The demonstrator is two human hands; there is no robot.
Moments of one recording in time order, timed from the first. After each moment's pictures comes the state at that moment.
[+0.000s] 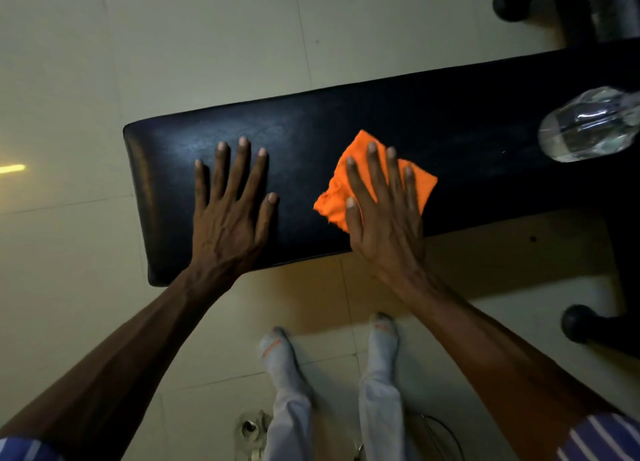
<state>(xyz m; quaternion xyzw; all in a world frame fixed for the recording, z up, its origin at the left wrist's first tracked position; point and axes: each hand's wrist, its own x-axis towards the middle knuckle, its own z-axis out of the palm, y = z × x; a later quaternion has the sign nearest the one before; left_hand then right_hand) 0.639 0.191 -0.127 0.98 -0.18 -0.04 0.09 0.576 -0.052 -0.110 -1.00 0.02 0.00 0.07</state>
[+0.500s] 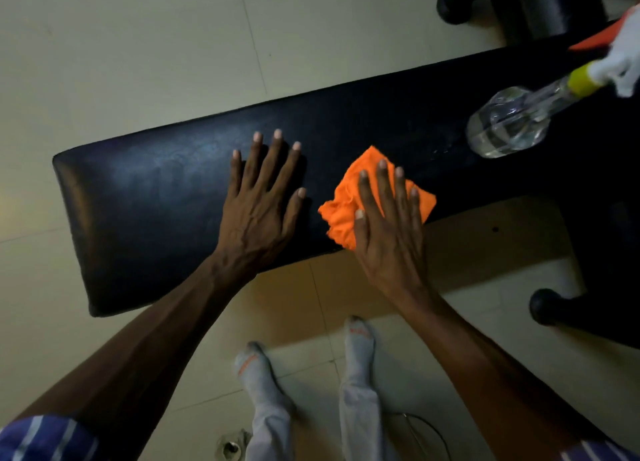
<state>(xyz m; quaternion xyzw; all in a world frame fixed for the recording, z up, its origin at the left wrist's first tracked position) 0.648 0.070 -0.108 0.95 -0.28 -0.06 0.14 0.536 -0.124 -0.101 -0.99 0.11 0.01 0.07</state>
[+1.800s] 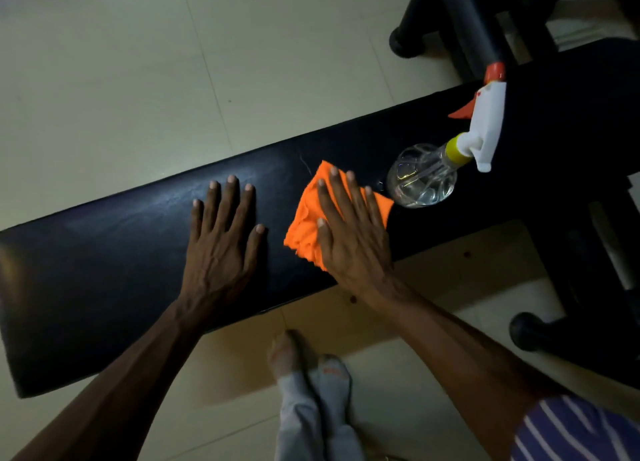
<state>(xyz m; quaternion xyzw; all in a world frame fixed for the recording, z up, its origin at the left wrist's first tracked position) 0.664 -0.002 -0.121 0.96 -0.24 -0.07 0.12 0.598 -0.229 -0.080 -0.99 0.06 0.02 0.14</state>
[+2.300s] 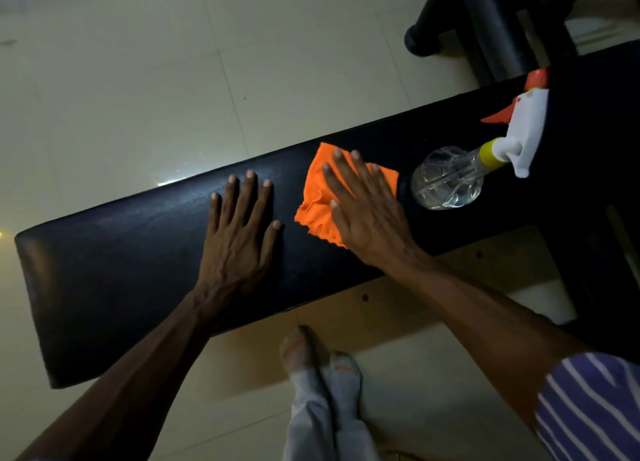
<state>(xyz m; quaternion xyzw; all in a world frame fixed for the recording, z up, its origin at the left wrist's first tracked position) 0.680 0.009 -0.111 0.96 -0.24 -0.11 0.13 0.632 -0.239 -0.099 -0.99 -0.01 0.04 0.10</state>
